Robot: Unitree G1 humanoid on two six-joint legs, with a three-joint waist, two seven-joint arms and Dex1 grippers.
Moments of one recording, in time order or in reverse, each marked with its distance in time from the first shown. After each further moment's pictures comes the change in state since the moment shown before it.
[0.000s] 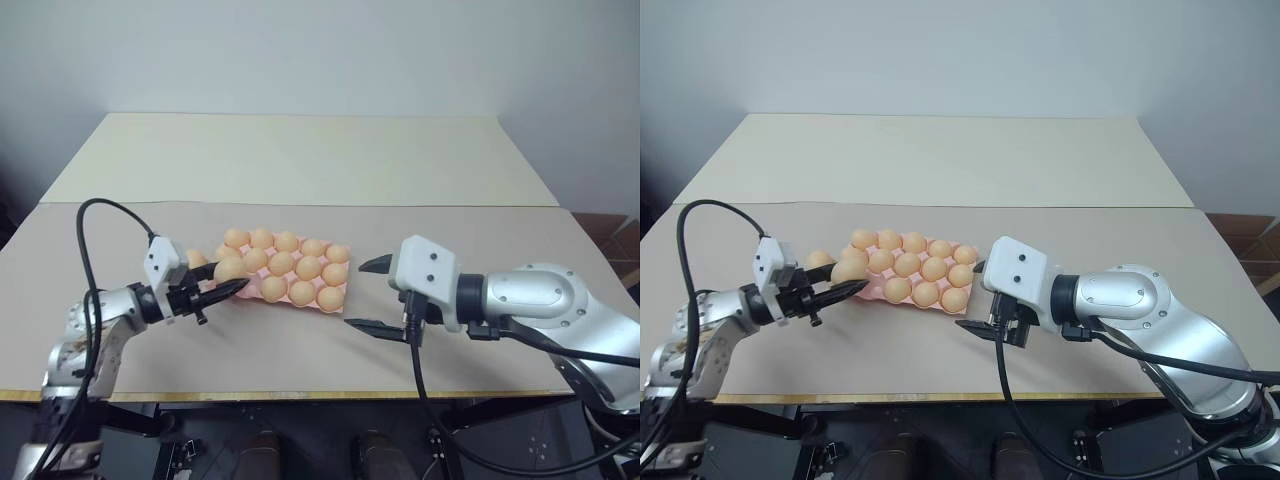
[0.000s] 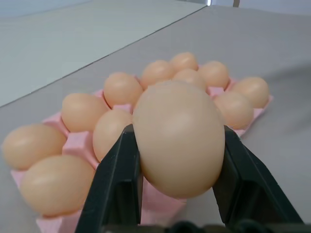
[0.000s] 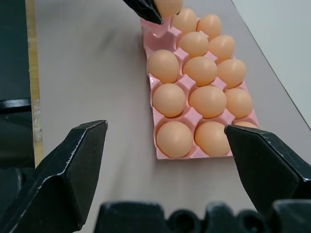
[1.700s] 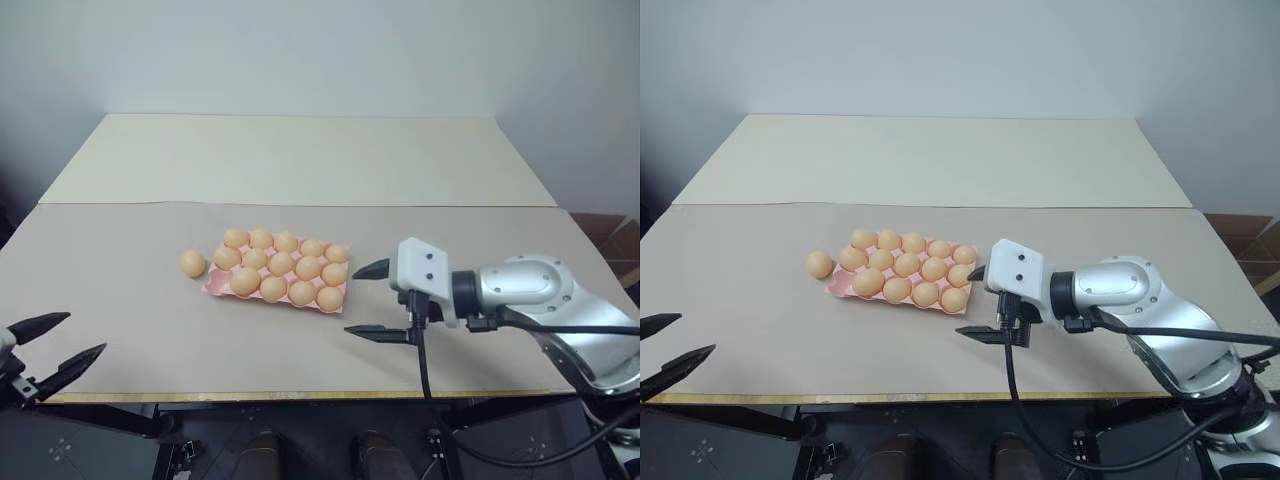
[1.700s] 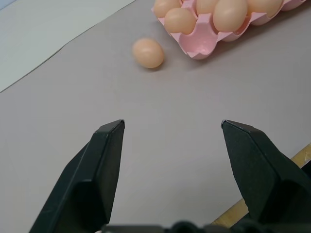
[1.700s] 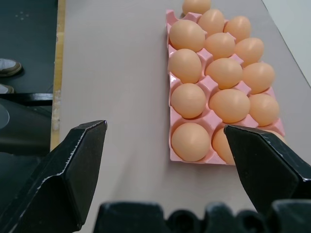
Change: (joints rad) left arm 0.899 0.090 0.870 -0.557 -0.082 0.174 0.022; right arm -0.040 -0.011 0.083 0.195 -0.046 -0.212 0.198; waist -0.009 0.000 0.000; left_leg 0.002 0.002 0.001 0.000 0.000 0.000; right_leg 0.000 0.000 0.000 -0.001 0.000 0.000
